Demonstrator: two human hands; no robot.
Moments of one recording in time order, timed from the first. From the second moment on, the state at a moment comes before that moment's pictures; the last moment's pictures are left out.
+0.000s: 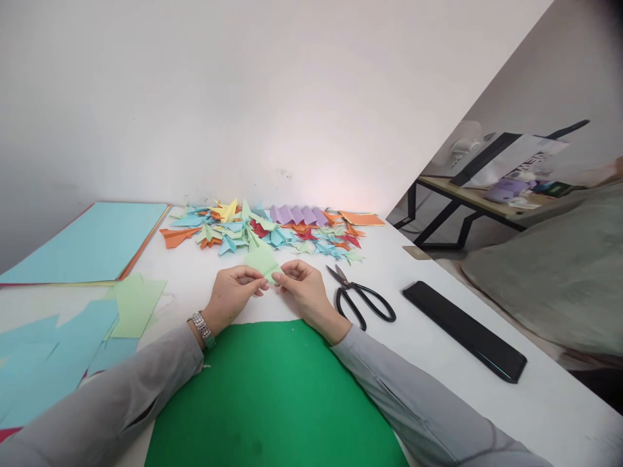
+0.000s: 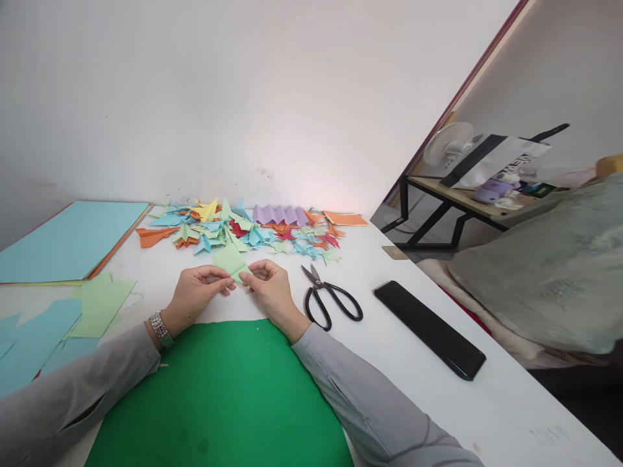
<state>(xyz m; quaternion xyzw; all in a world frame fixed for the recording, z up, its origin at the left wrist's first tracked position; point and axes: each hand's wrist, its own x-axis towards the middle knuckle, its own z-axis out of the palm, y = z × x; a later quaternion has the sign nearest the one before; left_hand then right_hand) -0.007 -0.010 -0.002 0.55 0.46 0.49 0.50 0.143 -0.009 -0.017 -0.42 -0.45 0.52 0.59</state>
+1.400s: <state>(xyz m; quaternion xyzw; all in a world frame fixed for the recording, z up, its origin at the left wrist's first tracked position) -0.007 -0.010 -0.003 0.54 0.39 0.52 0.53 0.146 -0.007 -0.019 -0.42 -0.45 0.52 0.58</state>
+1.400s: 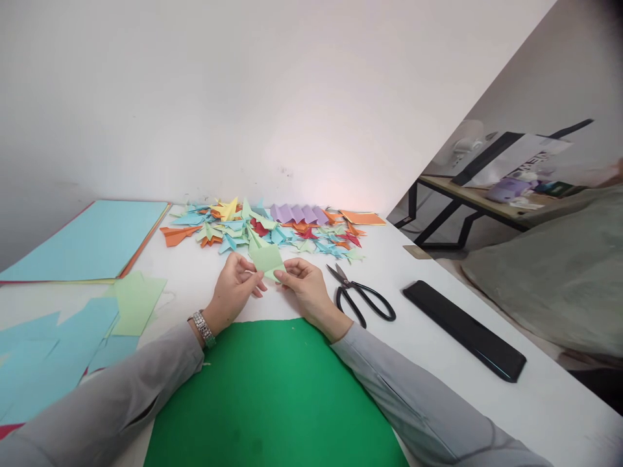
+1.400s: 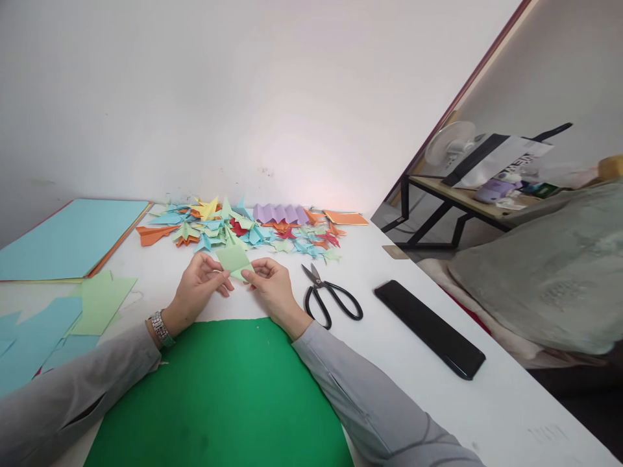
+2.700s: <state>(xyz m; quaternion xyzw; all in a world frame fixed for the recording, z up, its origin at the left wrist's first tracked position) -0.010 -0.006 -0.007 0.56 0.43 0.50 0.50 0.145 -0.008 -0.019 -0.40 -0.48 0.54 0.56</state>
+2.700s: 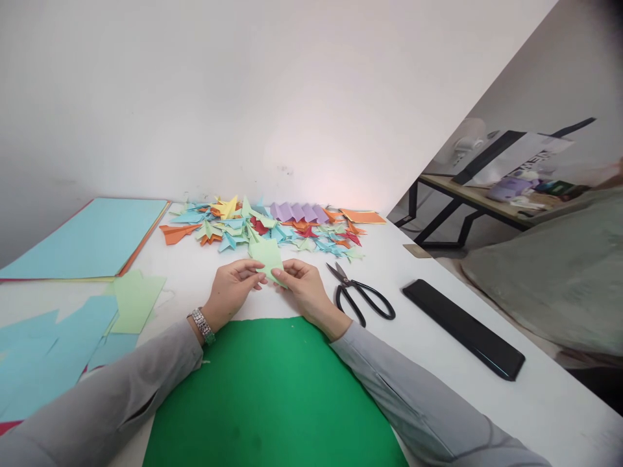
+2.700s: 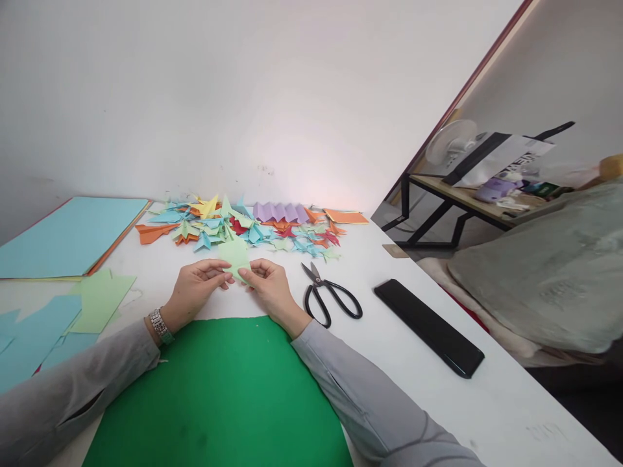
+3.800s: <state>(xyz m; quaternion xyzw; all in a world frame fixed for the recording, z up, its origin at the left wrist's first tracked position) -0.010 -0.008 0.000 0.52 0.43 0.52 0.53 0.145 -0.010 -0.018 -0.41 -0.47 0.54 0.56</state>
